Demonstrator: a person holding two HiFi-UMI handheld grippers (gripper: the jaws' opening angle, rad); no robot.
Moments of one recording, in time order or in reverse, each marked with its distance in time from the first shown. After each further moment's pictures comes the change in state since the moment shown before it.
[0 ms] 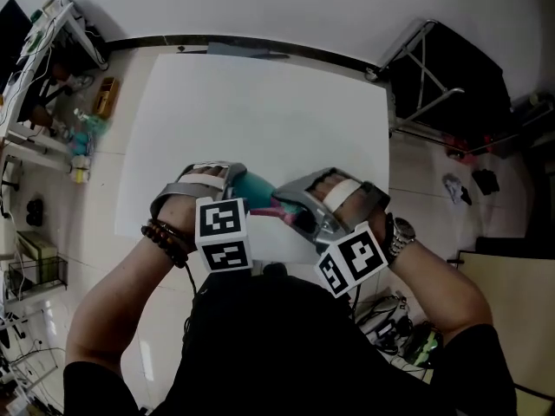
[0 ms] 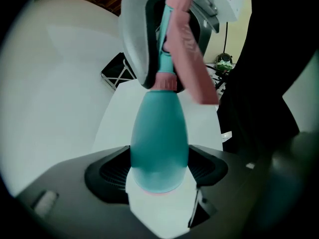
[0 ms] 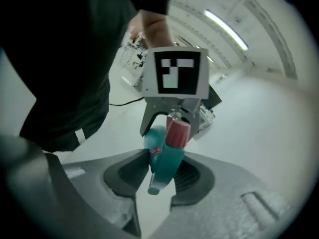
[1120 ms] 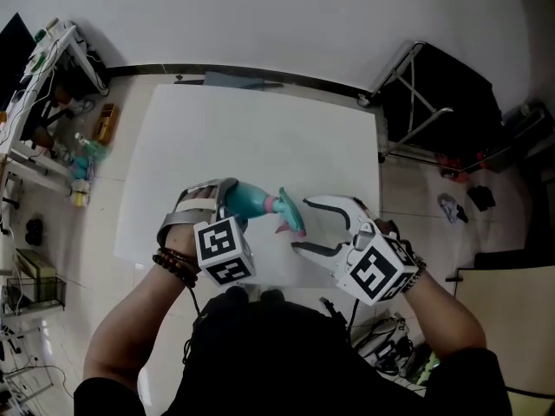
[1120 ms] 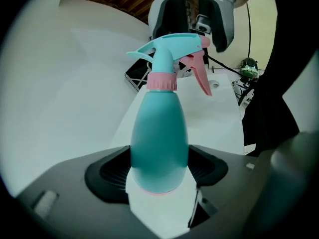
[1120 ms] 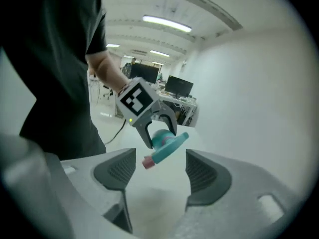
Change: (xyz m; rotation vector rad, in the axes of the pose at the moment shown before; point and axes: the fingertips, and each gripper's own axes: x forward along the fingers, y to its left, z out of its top) left arm 0.006 0.037 0.006 -0.164 -0.032 0.221; right arm -0.053 -0.013 -0.032 0.634 -0.137 0.020
